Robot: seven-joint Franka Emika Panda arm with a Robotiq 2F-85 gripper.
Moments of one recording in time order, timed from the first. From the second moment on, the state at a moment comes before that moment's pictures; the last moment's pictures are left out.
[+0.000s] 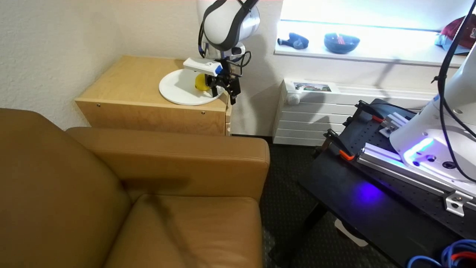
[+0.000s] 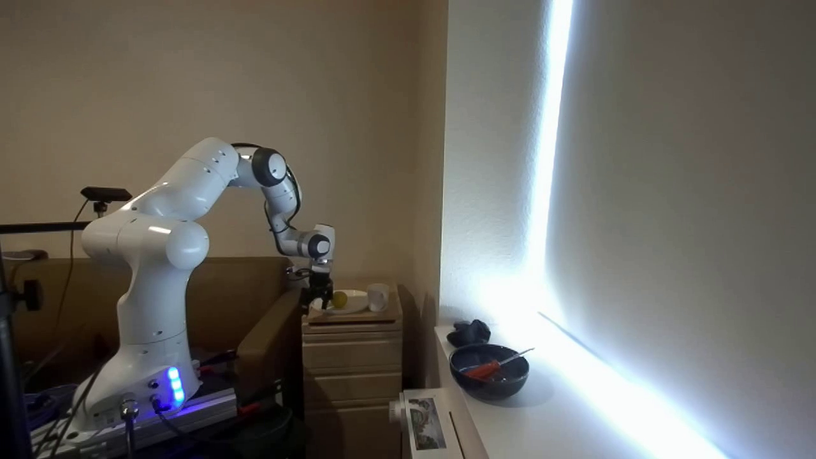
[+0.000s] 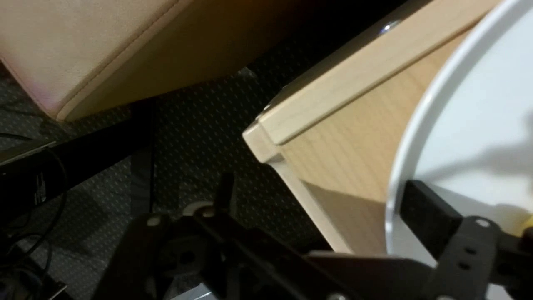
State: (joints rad) arm 0.39 0.79 -0.01 -1.74 0.07 2.38 1.74
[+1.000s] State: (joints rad) arm 0.39 0.77 0.01 -1.78 0.07 2.41 1.74
